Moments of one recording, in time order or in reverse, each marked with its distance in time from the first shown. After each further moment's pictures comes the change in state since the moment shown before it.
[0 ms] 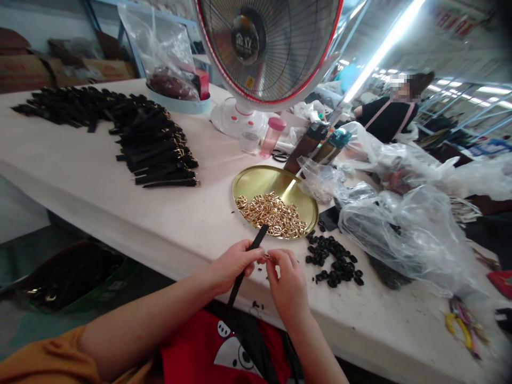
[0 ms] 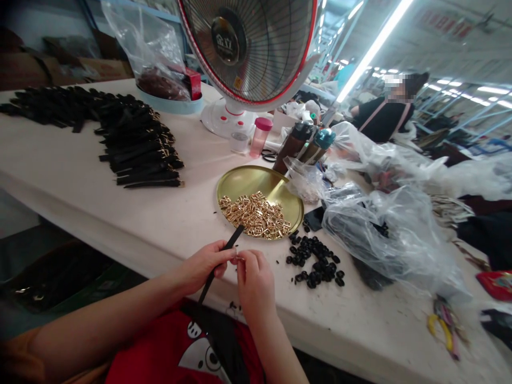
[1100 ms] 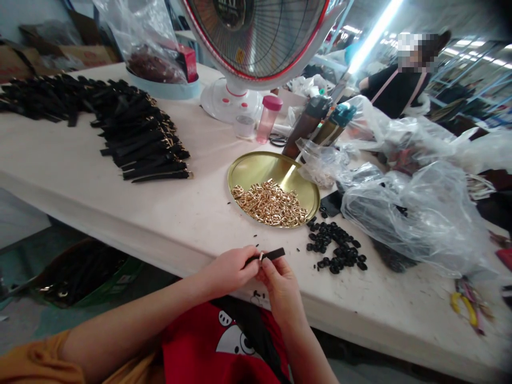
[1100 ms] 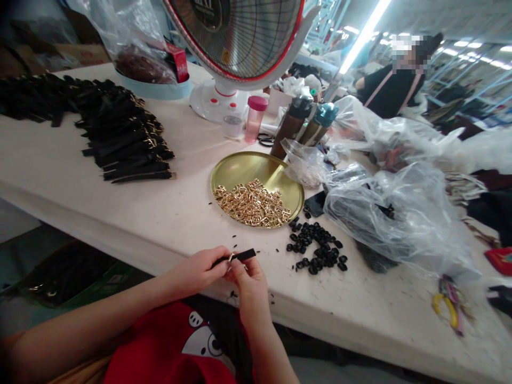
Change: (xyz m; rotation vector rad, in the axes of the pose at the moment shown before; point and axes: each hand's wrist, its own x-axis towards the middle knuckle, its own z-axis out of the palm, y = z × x) left_hand -0.014 0.001 -0.005 0.825 -0.120 0.165; right_hand -0.029 -0.001 0.021 1.159 0.052 0.896
